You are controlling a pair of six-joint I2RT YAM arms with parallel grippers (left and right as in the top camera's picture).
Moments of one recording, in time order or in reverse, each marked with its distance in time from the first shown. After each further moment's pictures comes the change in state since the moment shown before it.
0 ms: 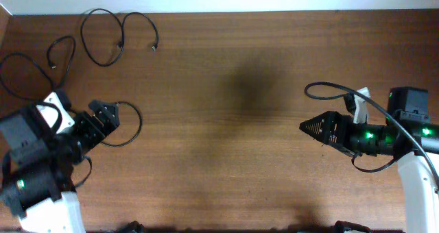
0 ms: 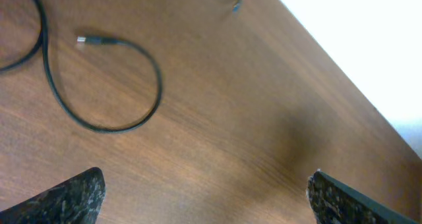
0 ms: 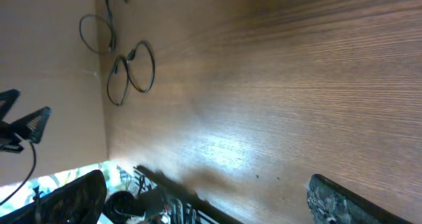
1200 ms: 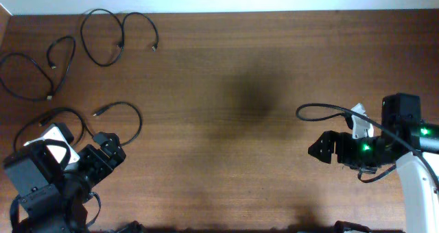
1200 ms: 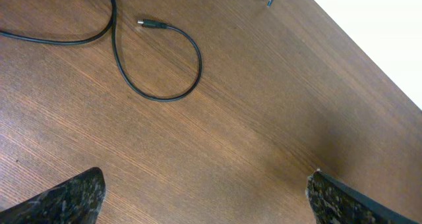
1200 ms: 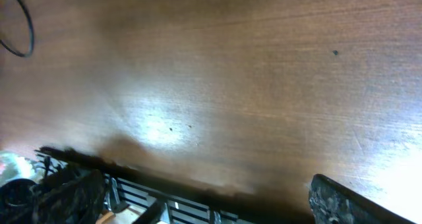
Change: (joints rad) left arm 0.000 -0.242 0.000 -0.219 -0.163 0.011; right arm 0.017 0.000 0.000 -0.189 0.365 -0.124
